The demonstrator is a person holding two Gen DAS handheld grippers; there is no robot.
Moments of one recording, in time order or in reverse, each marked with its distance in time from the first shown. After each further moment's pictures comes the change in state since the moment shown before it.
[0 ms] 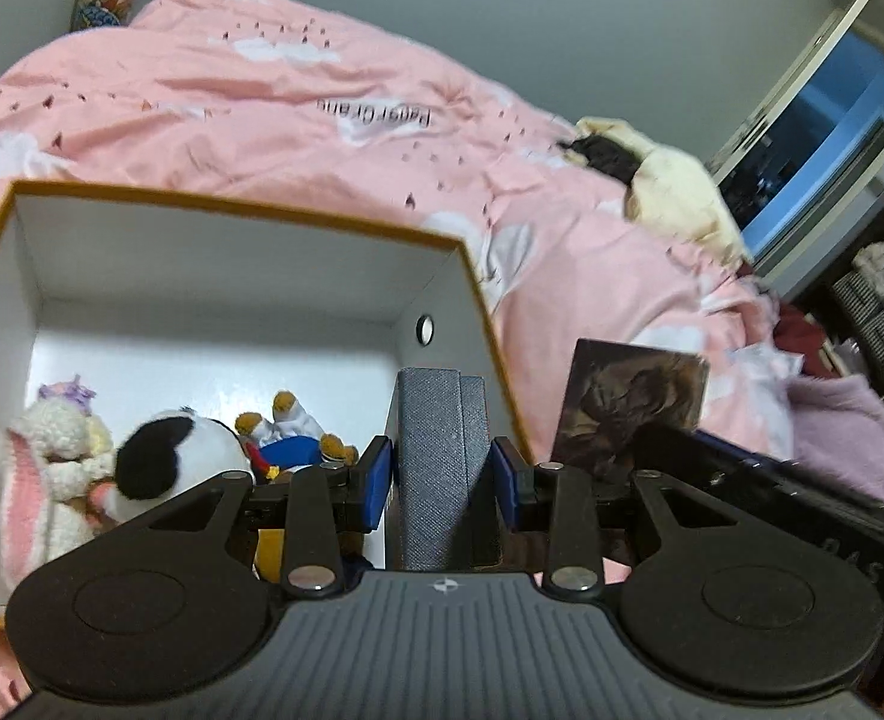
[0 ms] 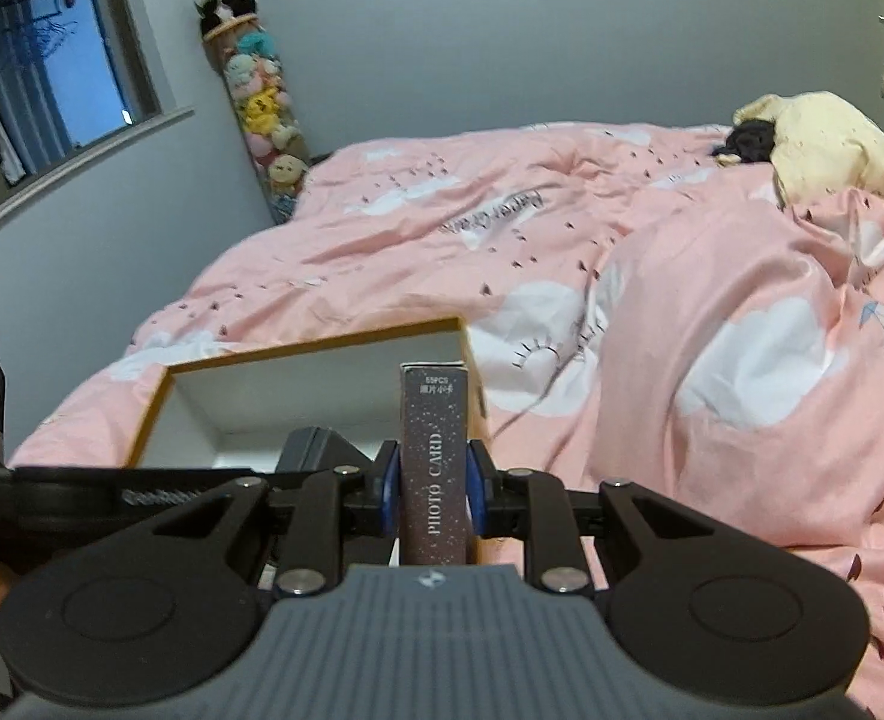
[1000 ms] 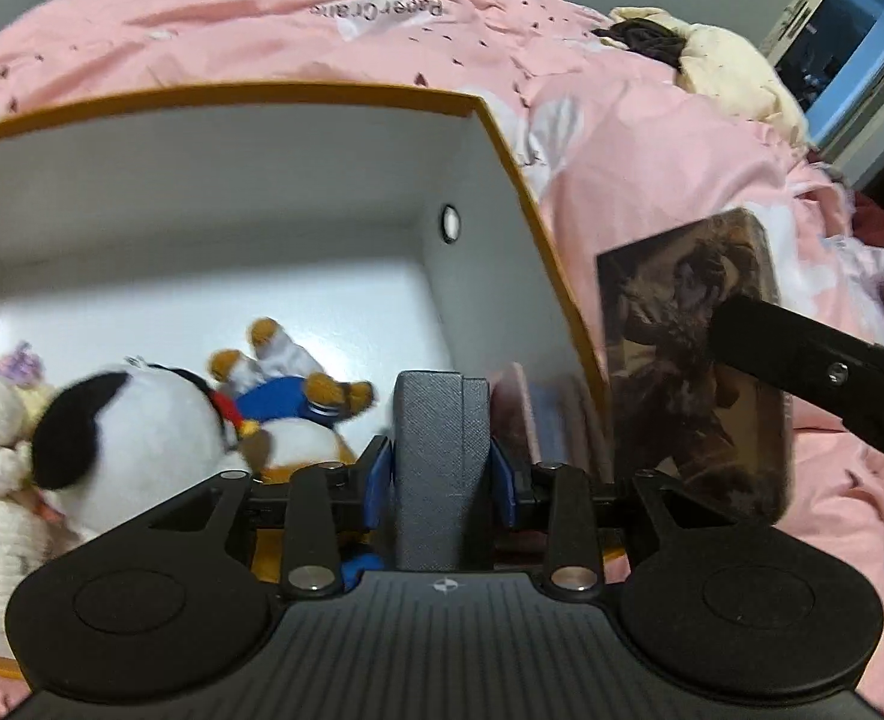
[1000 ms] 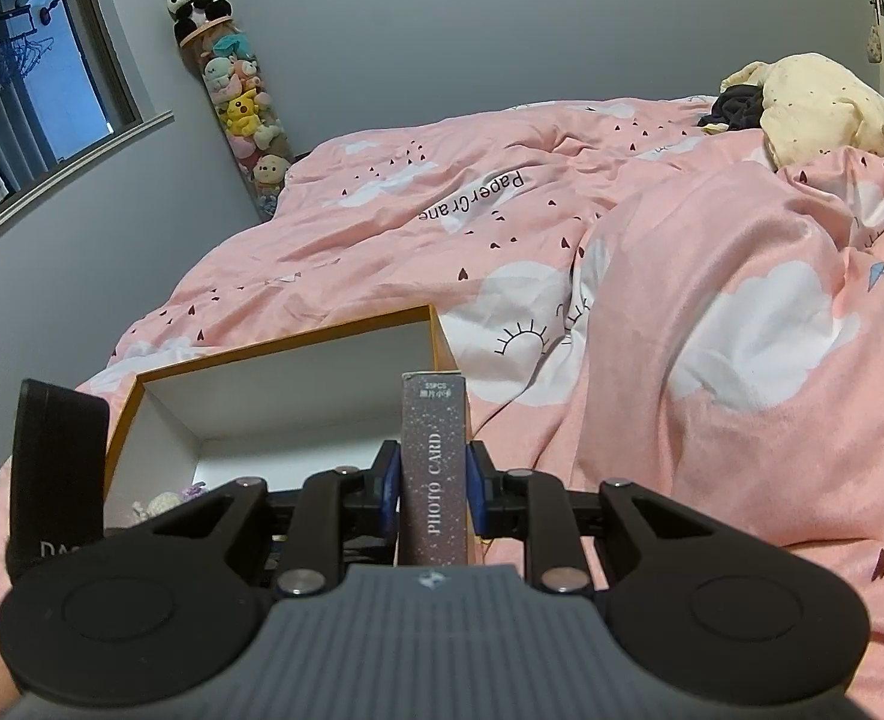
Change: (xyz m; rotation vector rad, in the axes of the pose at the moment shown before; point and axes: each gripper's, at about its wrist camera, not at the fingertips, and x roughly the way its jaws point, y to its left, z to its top) left arm 0.067 -0.013 -0.016 0.085 0.179 0.119; right arm 0.021 -0.023 -0.003 0.055 0.012 0.020
